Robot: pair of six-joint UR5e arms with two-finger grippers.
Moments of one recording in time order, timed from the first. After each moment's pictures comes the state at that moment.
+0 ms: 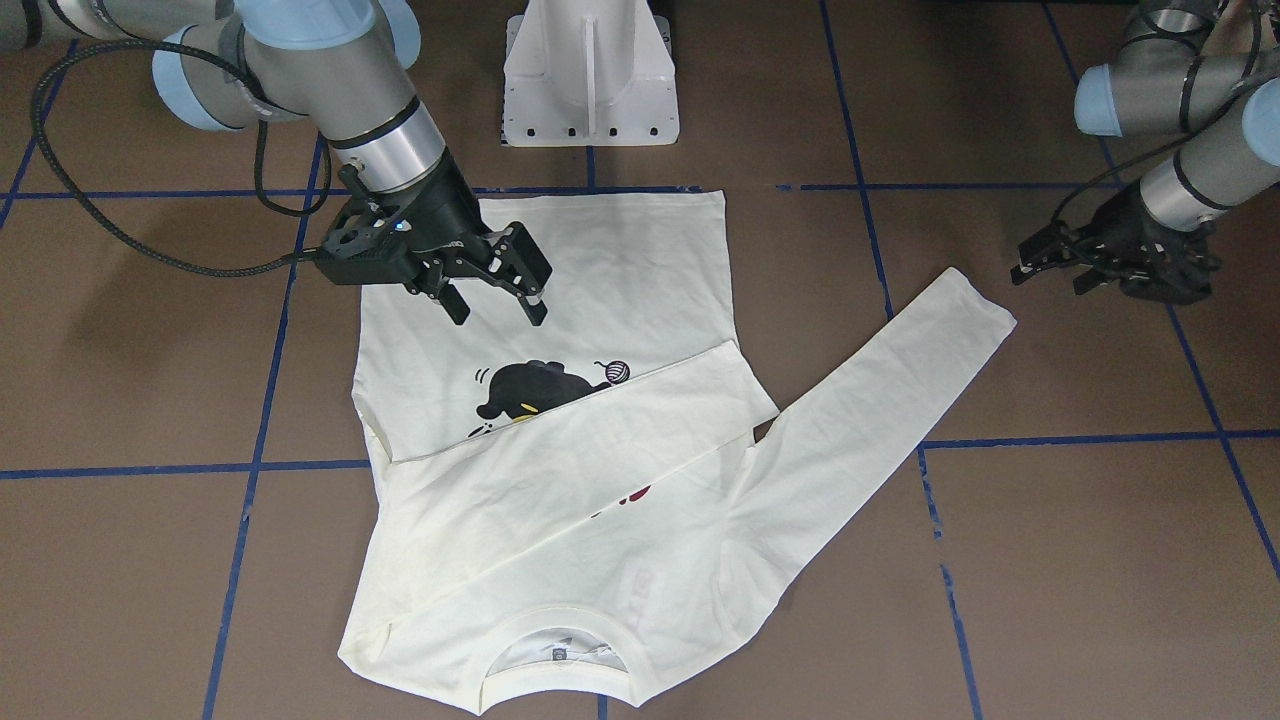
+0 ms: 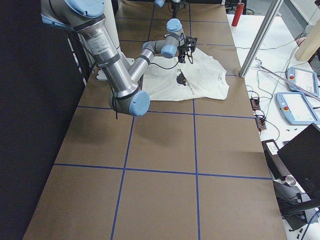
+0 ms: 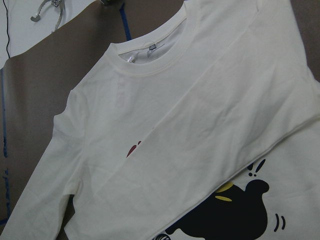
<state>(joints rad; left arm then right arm) -0.99 -1.51 -1.72 -2.09 -2.33 -0.72 0.68 -1.01 1.83 -1.26 1.86 1.57</state>
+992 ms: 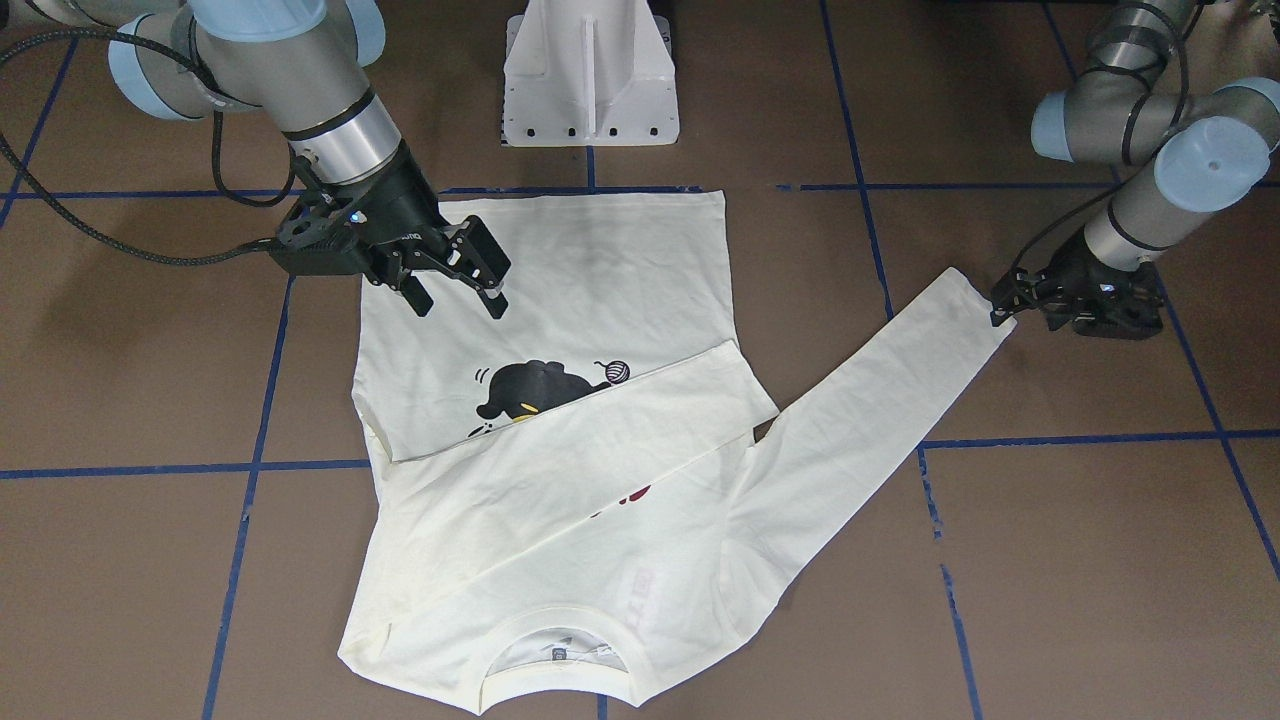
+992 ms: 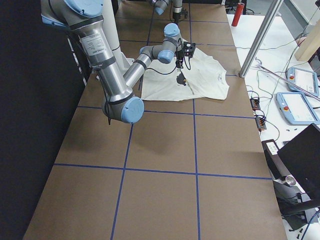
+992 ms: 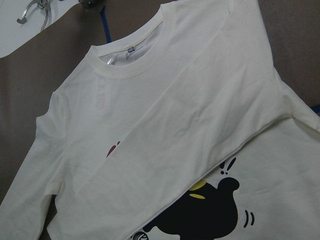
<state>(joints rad) -0.92 -1.60 -1.62 -2.10 -2.19 -0.76 0.69 -1.07 1.87 -1.25 1.86 1.57</state>
